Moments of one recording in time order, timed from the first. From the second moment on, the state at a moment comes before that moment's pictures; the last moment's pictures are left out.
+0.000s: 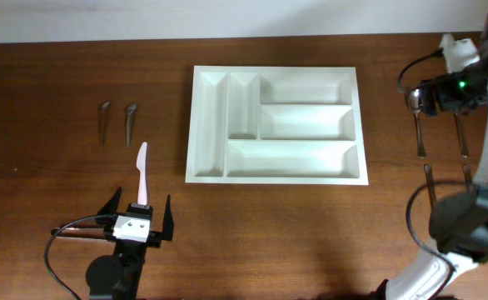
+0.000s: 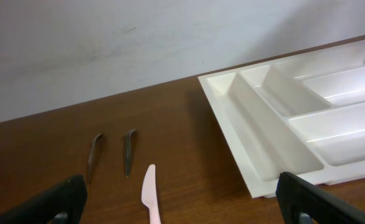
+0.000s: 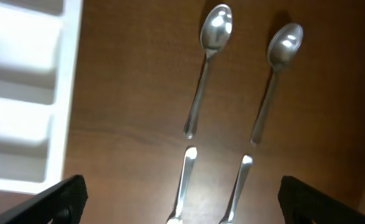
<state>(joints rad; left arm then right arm) -0.02 0.01 0.05 -0.16 0.09 0.19 -0.33 2.00 2.14 -1.42 0.00 -0.52</state>
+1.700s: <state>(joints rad) -0.02 0.01 0.05 -0.16 0.09 0.19 -0.45 2.44 2.14 -1.15 -0.08 -0.47</state>
